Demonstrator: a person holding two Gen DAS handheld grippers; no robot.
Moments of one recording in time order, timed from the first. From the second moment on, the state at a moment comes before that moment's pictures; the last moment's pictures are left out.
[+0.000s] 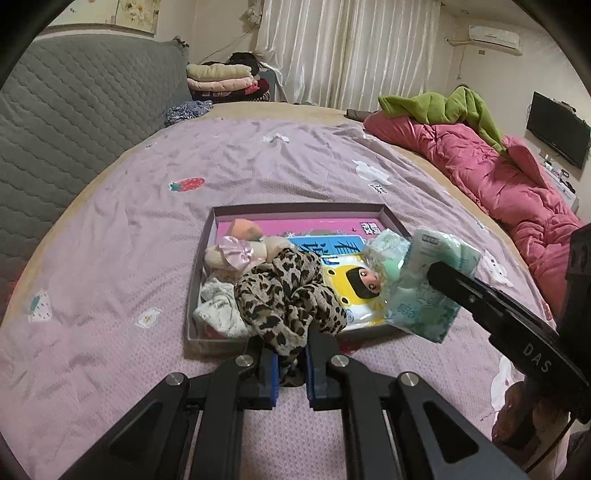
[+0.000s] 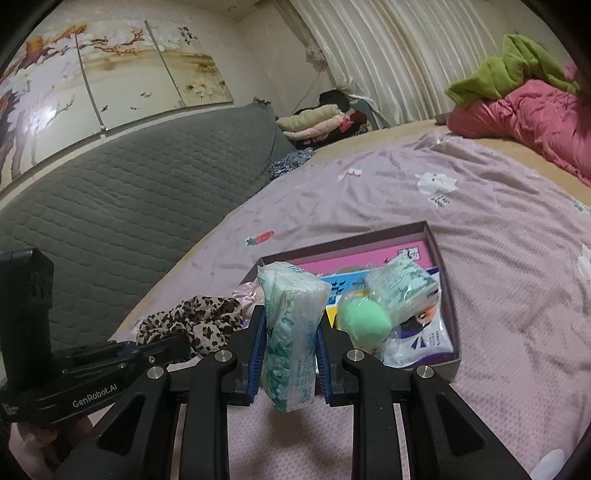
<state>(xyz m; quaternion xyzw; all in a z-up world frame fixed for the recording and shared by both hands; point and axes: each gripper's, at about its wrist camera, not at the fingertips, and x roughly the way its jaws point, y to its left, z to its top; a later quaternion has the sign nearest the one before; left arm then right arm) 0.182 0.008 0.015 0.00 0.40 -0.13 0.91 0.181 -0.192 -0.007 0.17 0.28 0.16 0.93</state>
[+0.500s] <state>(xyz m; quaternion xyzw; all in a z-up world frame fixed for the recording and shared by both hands) 0.212 0.005 0.022 0.02 0.39 -0.11 0.91 0.193 -0.190 0.012 0.13 0.24 0.14 0.95</state>
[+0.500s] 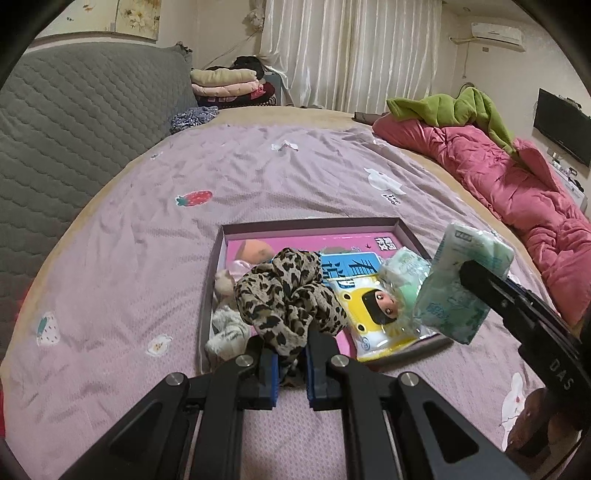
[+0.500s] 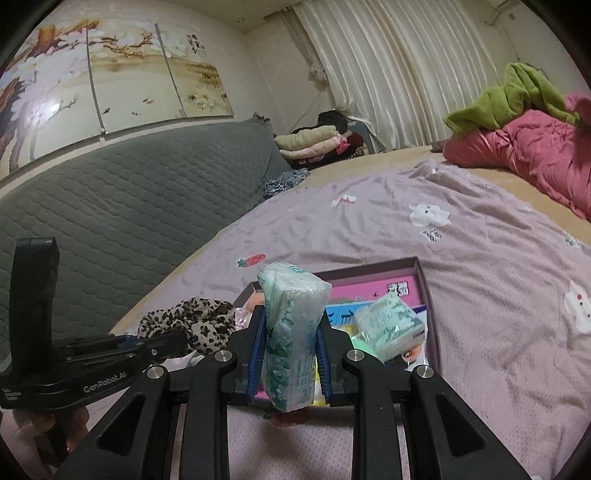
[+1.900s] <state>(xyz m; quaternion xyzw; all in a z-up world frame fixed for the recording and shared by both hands) 0.286 -0.002 -0.029 0.05 0.45 -0.08 0.89 0.261 -0.169 -0.016 0.09 0.33 0.11 0.93</state>
